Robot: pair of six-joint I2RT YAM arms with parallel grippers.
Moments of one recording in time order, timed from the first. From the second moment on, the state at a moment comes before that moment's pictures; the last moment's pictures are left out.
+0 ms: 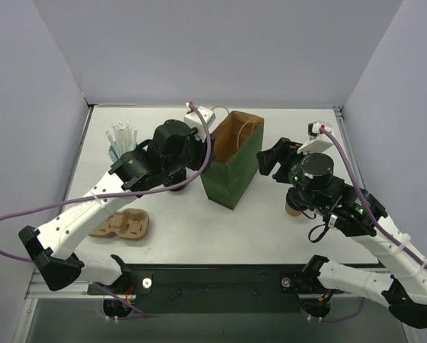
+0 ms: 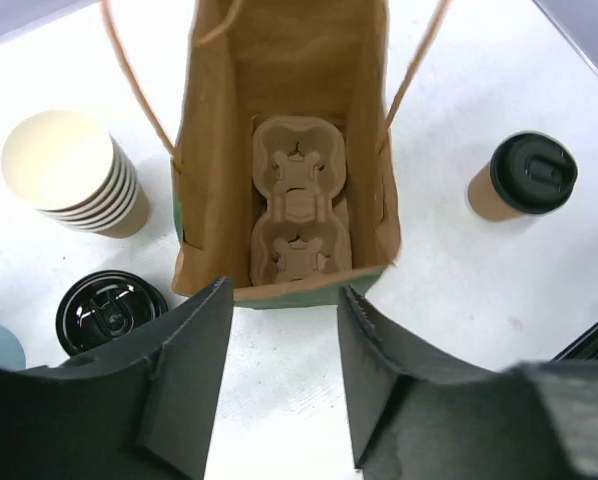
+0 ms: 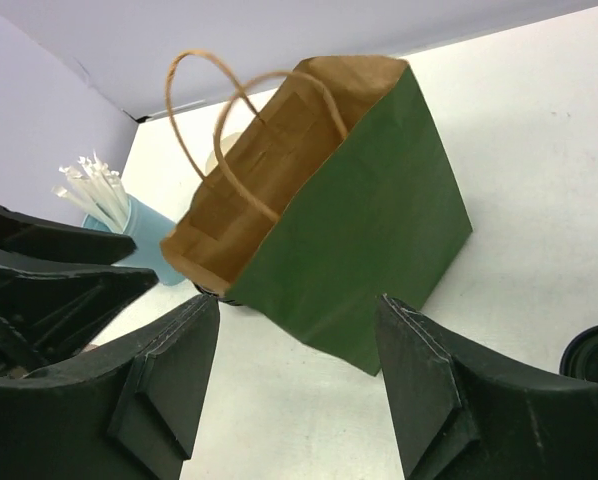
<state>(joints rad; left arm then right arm) -0.84 1.34 1.49 -0.60 -0.17 -0.20 0.85 0.92 1.25 -0.63 0.56 0.63</state>
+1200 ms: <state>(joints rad) -0.81 1.58 1.78 -1.11 -0.21 -1.26 0.87 0.89 1.26 -0.78 0.57 0.66</state>
